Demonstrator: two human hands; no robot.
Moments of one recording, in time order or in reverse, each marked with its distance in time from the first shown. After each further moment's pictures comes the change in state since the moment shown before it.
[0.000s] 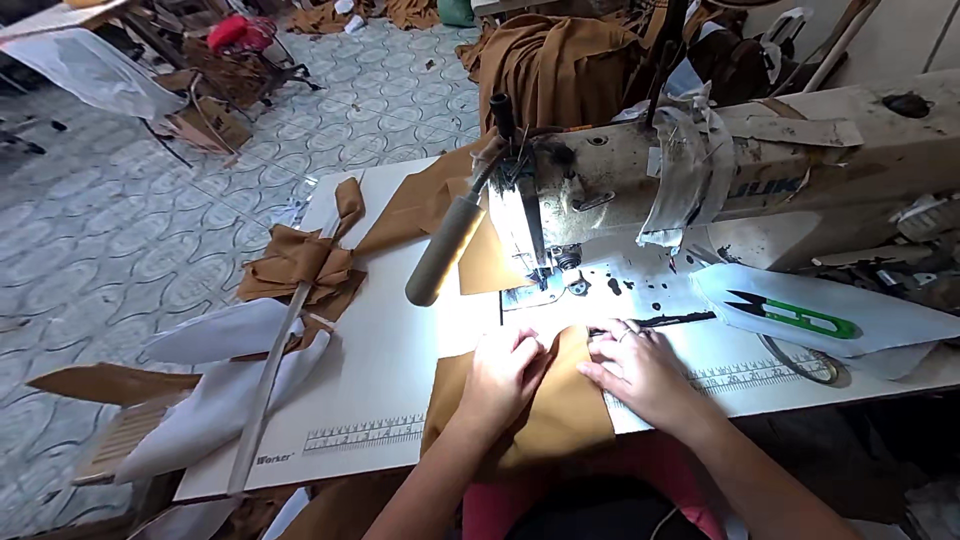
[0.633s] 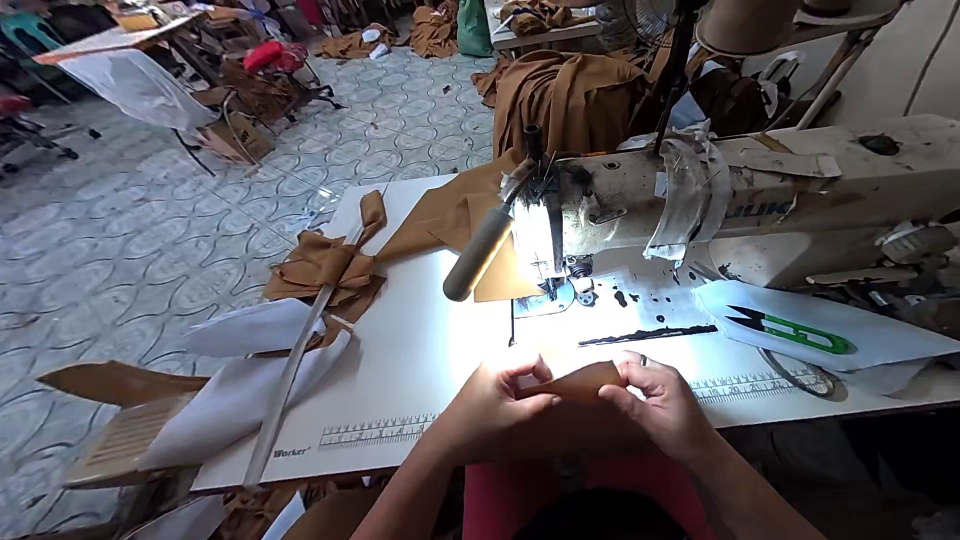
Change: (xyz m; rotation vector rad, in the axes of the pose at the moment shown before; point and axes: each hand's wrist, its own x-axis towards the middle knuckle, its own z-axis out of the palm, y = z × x) left_hand 0.012 0.023 -0.067 -0.754 -0.260 -0.213; right_hand -0.015 -0.015 0.008 0.509 0.317 -0.257
